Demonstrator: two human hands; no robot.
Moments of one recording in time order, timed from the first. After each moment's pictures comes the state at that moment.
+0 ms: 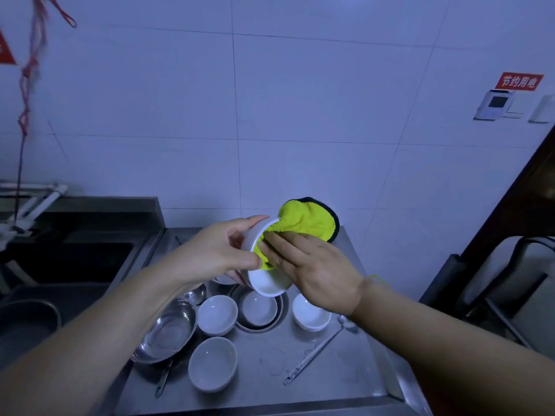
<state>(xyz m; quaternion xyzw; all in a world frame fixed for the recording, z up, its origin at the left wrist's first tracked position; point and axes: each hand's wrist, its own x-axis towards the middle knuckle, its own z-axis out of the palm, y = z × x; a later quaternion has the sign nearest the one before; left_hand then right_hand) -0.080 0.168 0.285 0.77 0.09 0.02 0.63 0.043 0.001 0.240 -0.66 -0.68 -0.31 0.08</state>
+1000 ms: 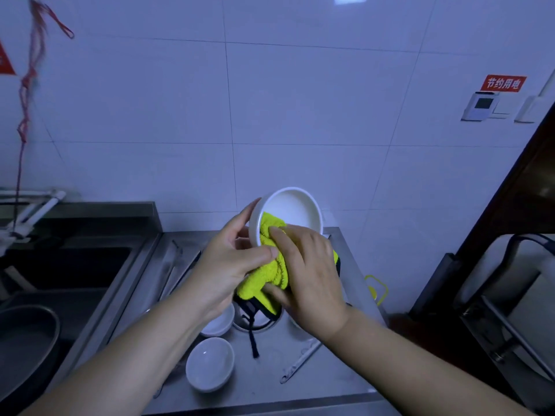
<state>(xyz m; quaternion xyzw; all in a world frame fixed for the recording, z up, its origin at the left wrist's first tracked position) -0.090 0.112 0.282 0.64 0.08 0.20 0.74 -0.001 -0.008 0.234 -0.73 -0.51 -0.34 0.29</state>
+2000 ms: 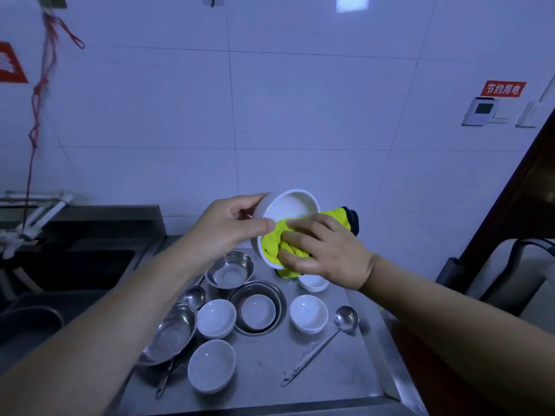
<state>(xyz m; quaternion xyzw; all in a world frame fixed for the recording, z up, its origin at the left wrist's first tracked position) -0.079 0.138 0.318 0.76 0.02 0.18 0.63 0.071 -0.022 0.265 -0.51 -0.68 -0.52 0.07</state>
